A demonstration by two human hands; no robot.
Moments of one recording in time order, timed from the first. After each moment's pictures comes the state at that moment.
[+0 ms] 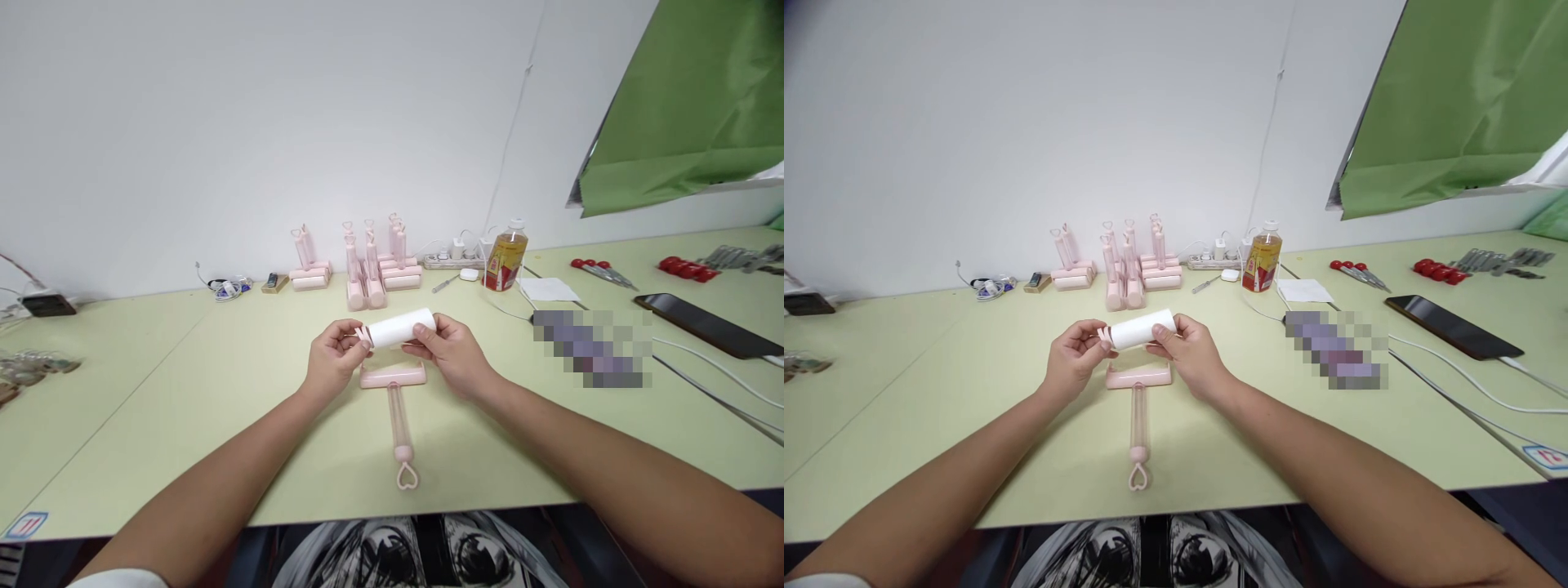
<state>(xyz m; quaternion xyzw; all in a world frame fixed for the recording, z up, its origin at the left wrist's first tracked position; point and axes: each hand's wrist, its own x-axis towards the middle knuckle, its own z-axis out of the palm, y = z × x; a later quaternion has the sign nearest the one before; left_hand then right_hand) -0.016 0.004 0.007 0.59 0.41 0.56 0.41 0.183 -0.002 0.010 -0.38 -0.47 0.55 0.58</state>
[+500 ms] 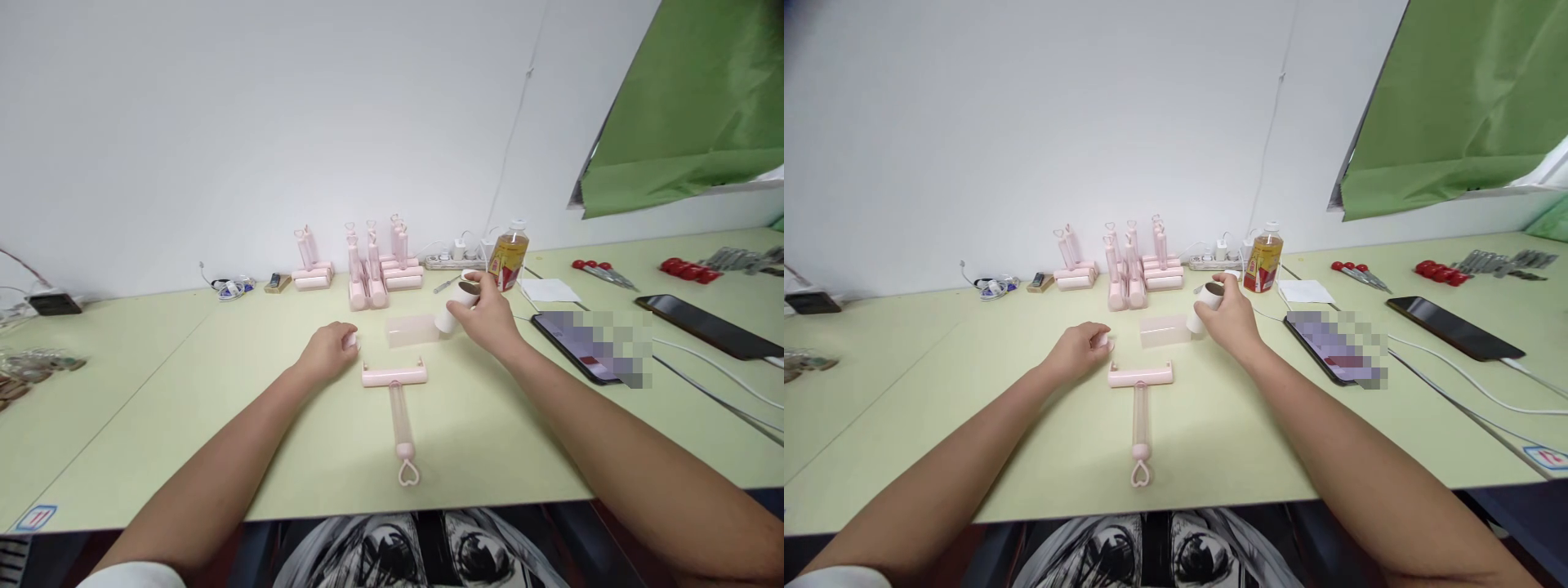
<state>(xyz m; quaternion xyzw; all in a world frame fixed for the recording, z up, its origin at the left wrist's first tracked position) -0.053 0.047 -0.002 0.81 0.54 0.23 0.09 0.247 0.041 0.027 -0.63 -0.59 0.12 0.50</state>
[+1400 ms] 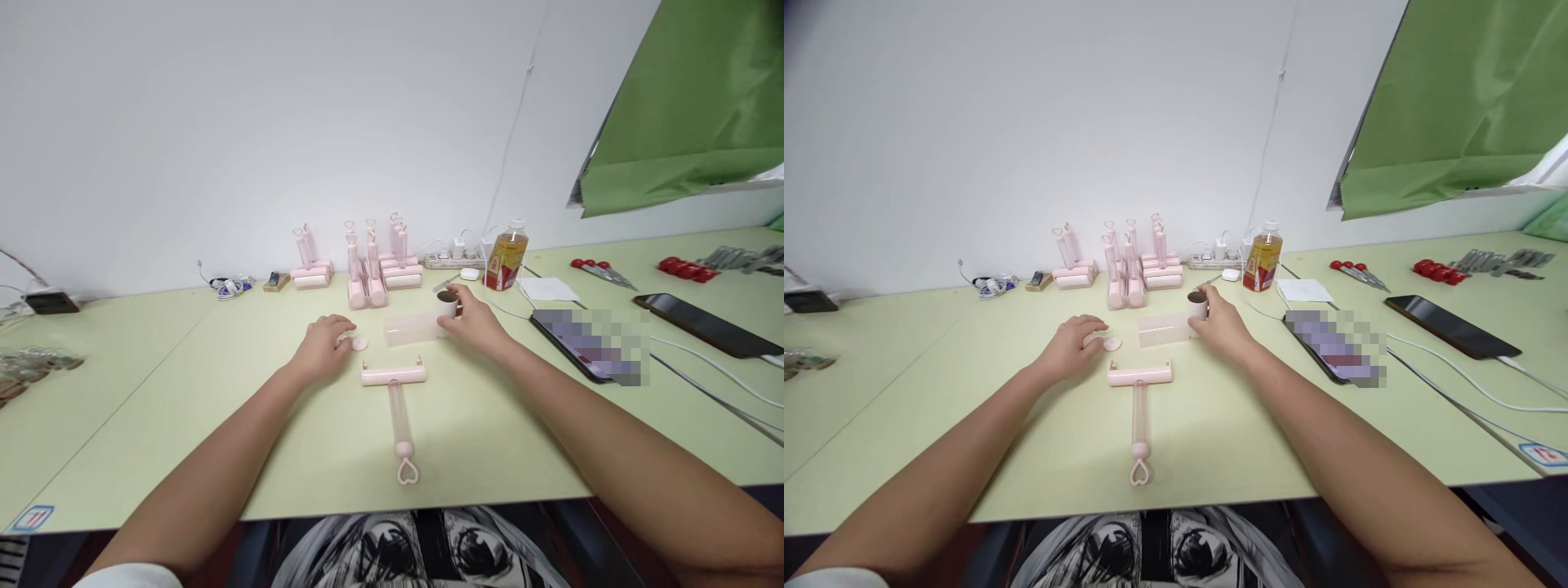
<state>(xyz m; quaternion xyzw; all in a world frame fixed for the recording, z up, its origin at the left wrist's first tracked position) -0.057 0.037 0.011 0.84 0.51 0.20 0.06 0.249 0.050 0.010 -0.63 -0.68 0.14 0.35</state>
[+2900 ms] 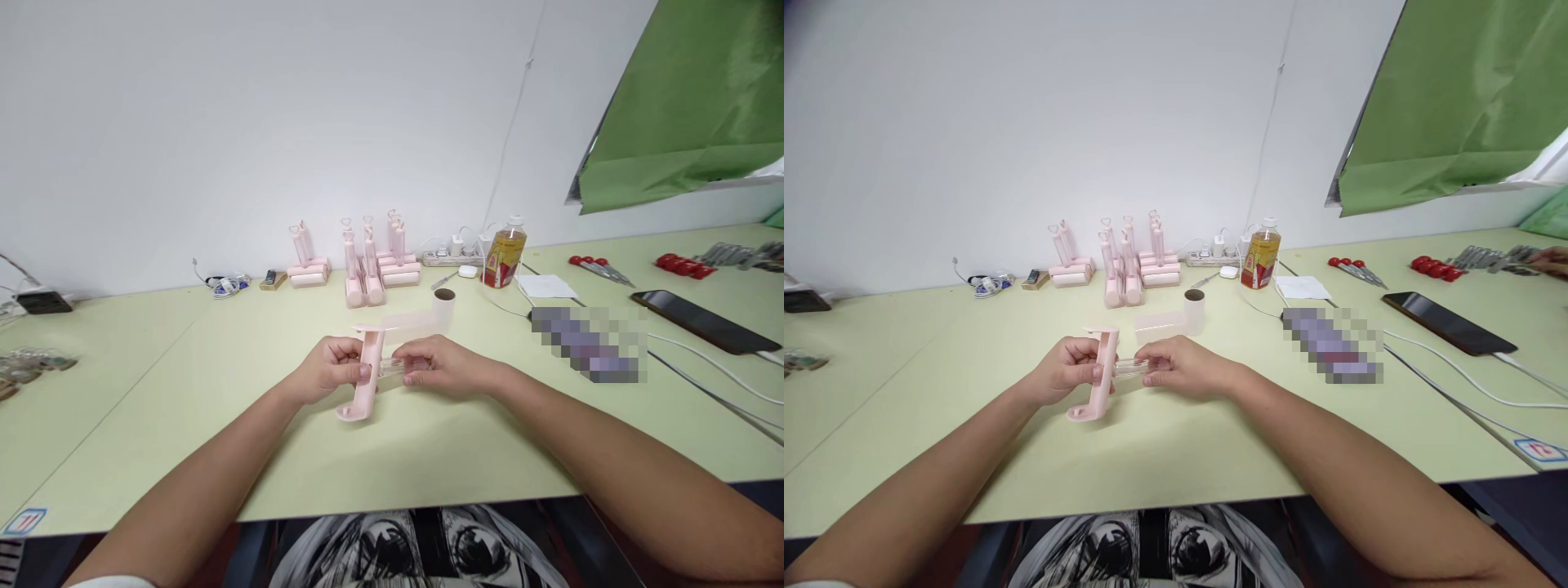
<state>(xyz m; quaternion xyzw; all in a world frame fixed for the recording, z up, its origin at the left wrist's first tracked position) -0.042 -0.003 0.024 0.63 0.32 0.32 0.63 0.212 0.001 0.016 -0.31 -0.86 0.35 0.22</state>
